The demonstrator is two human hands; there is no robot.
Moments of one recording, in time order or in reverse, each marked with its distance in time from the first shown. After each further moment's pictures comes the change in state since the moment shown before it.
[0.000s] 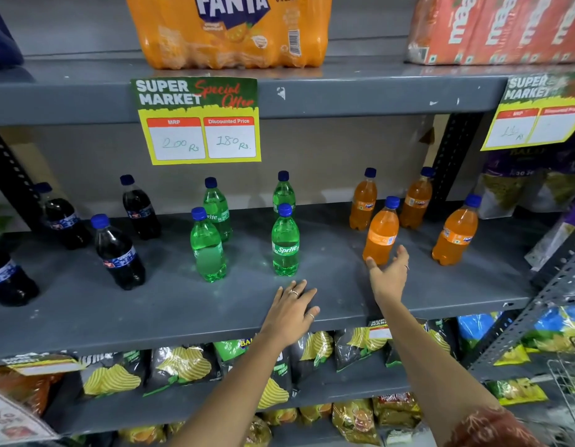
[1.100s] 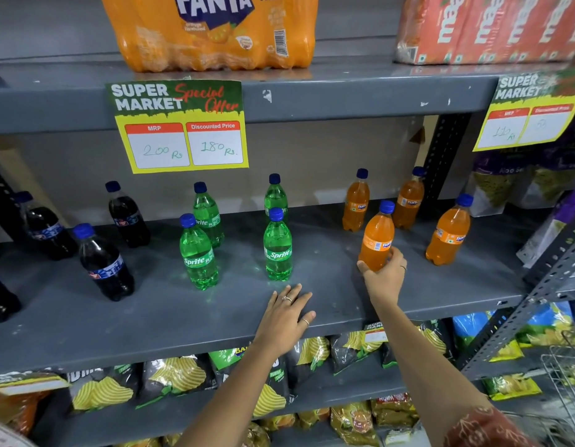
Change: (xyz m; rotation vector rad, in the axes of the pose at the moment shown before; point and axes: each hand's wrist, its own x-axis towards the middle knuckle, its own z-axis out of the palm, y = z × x) left_hand 0.002 -0.005 0.005 0.009 0.022 0.025; right_hand 0.006 0.002 -0.001 -0.118 0.059 -0.039
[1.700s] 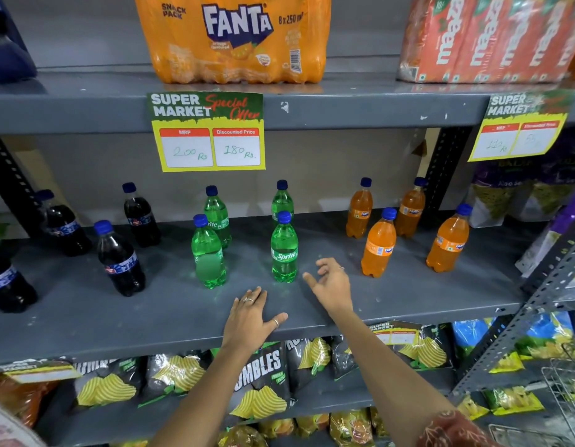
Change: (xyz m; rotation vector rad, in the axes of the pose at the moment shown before) left_hand -0.032 -0.045 -0.021 -0.003 0.154 -0.241; right_hand -0.062 -0.026 0.054 -0.114 -0.393 -0.305
